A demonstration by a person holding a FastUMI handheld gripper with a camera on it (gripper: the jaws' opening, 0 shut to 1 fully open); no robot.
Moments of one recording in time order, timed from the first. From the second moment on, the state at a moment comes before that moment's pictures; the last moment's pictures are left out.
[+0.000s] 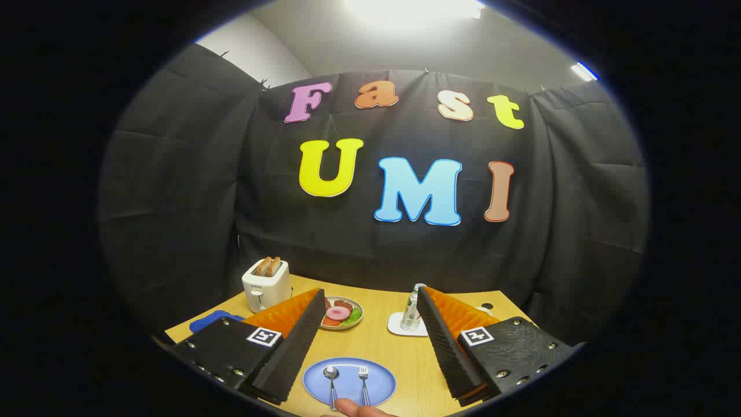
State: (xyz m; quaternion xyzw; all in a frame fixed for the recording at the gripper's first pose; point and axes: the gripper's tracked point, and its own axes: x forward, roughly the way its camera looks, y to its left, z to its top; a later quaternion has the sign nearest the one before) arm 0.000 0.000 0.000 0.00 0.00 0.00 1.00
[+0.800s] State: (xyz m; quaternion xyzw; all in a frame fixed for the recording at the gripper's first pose) arm 0.007 0.003 -0.047 -0.01 0.05 0.01 1.00
